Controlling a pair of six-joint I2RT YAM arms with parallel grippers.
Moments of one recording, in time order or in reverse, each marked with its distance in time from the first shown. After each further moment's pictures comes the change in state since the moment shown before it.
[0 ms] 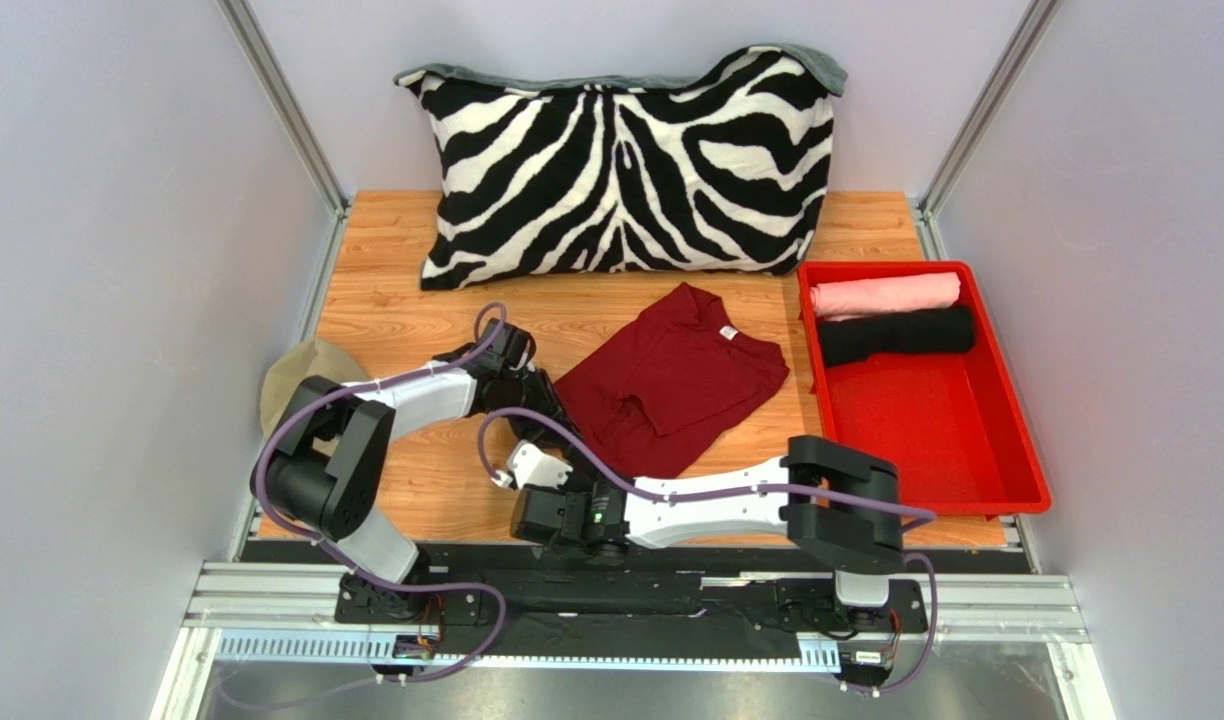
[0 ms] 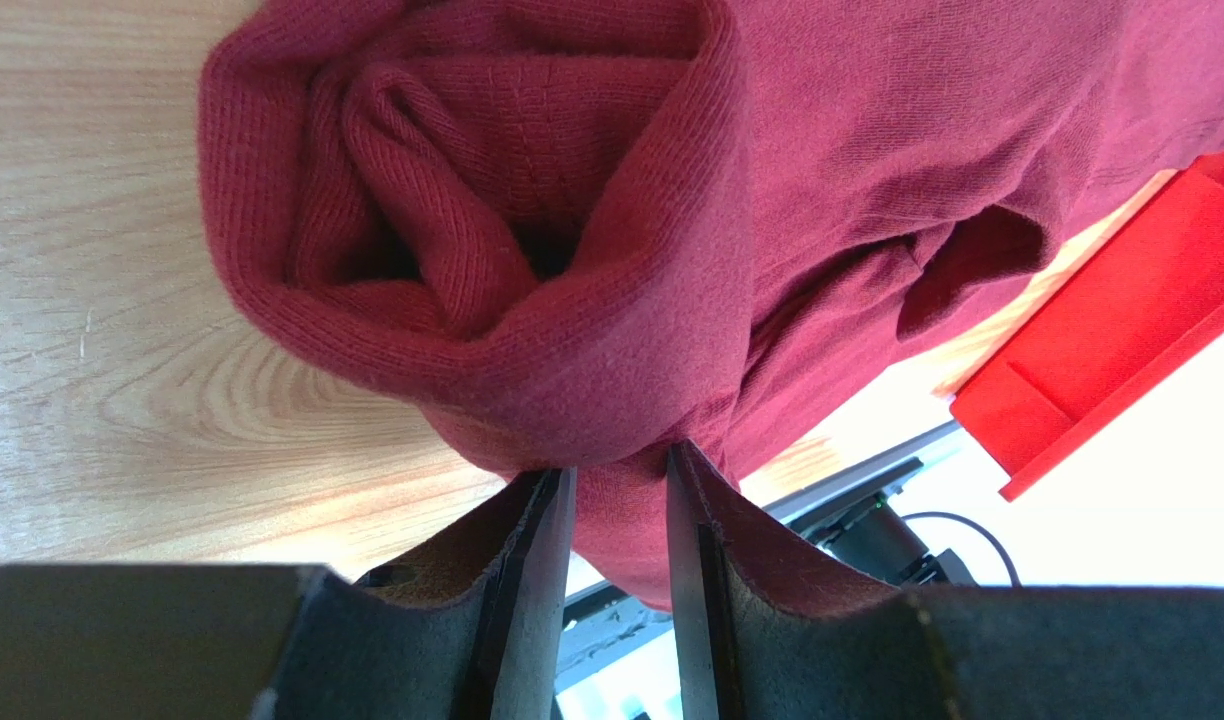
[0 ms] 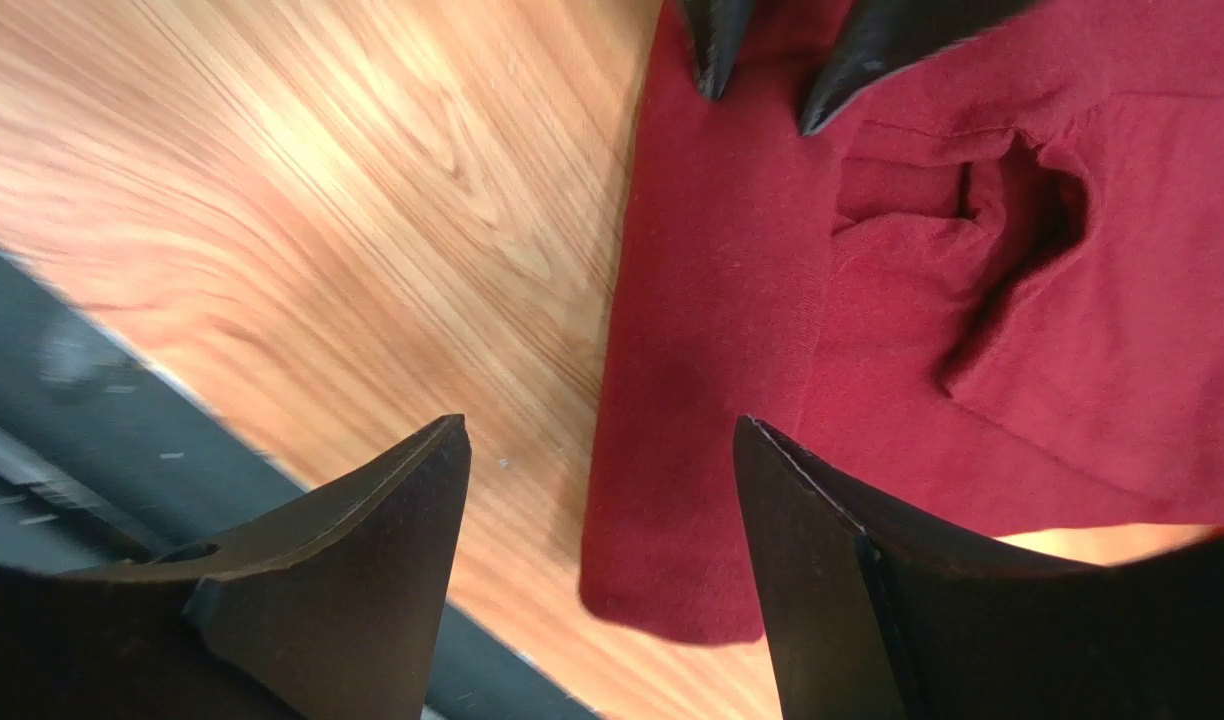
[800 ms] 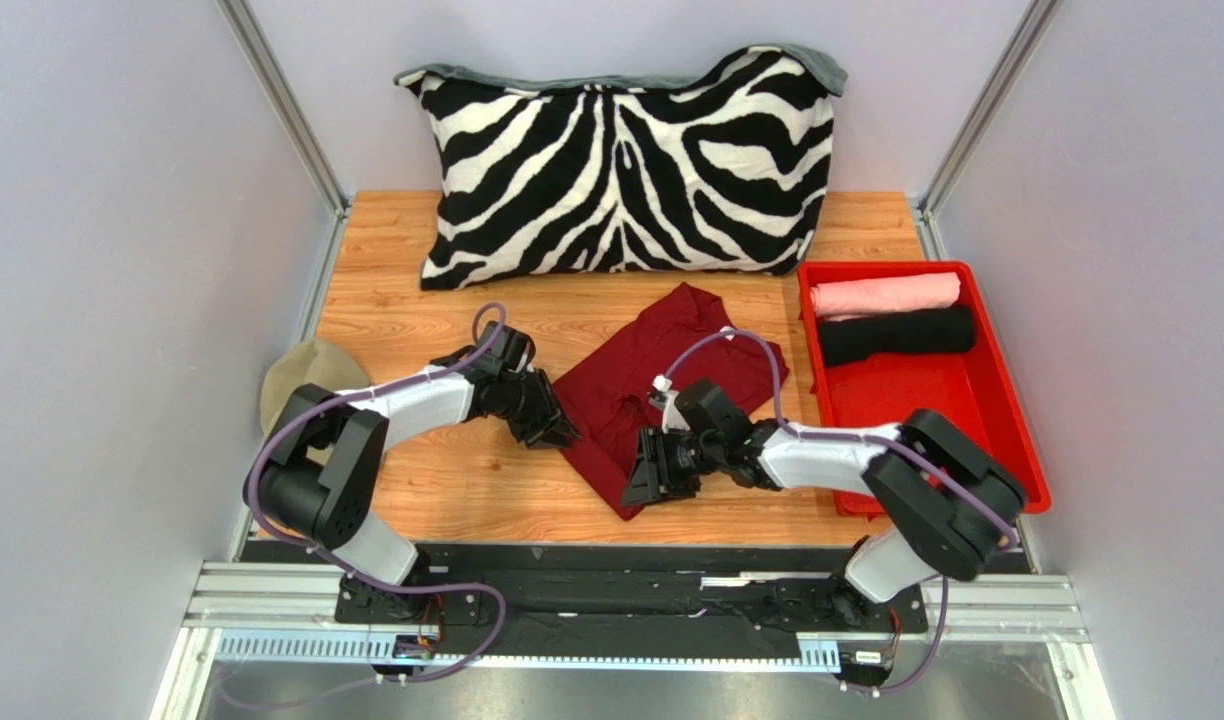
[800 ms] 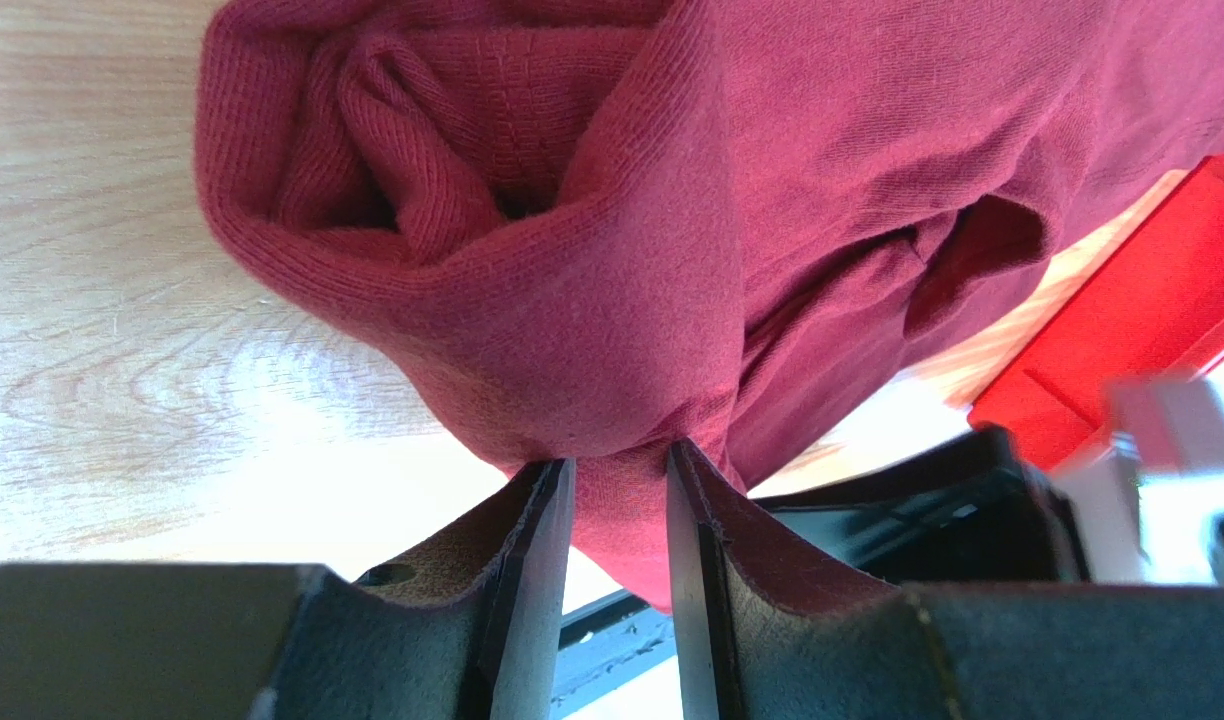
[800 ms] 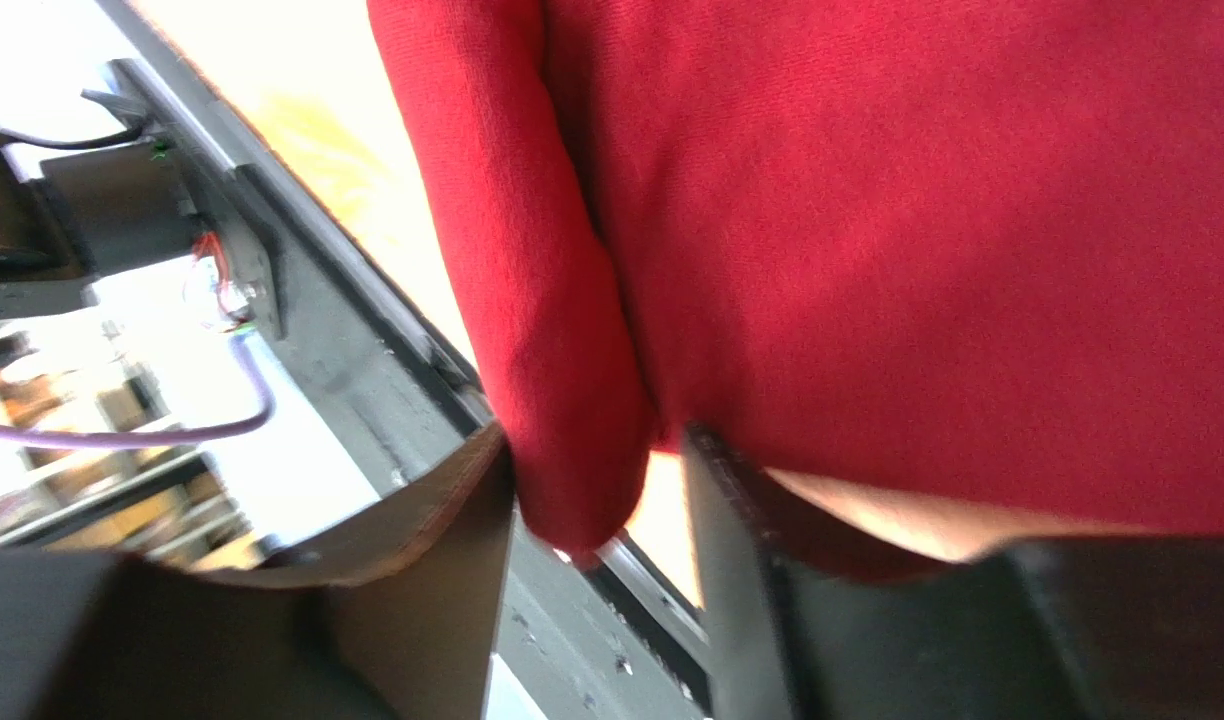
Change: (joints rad) left arm -0.002 -0.039 -0.019 0.007 -0.039 0.013; right arm -0.628 -0.286 -0.618 0.608 -1.133 0.491
